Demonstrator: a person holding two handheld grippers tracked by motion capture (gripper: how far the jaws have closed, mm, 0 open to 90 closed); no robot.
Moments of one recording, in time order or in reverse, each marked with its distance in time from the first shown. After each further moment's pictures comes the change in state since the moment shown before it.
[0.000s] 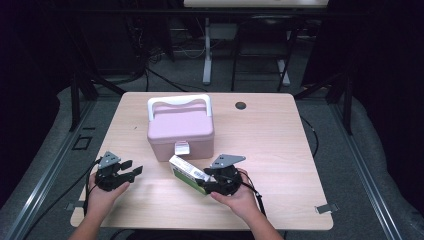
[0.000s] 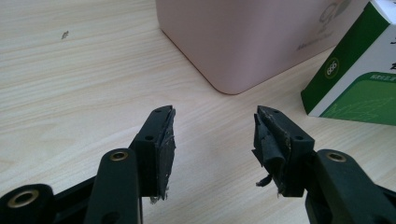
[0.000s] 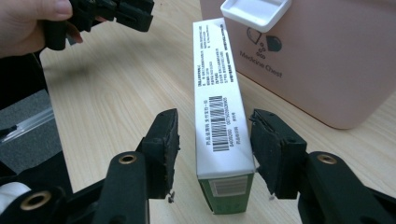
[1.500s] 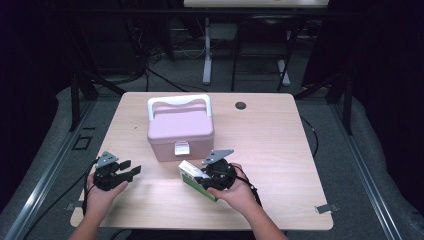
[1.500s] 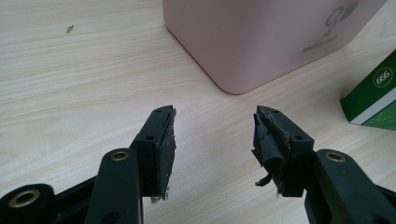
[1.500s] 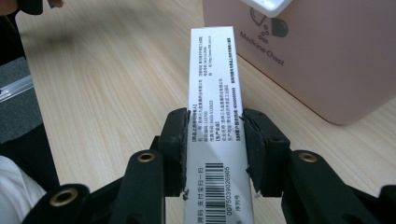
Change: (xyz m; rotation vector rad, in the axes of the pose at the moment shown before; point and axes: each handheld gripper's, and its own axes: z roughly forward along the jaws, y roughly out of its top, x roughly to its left) left arm 0.005 -0.001 -0.001 -0.007 -0.004 -0.031; right arm -0.001 0.016 0.011 0.149 -0.018 -0.057
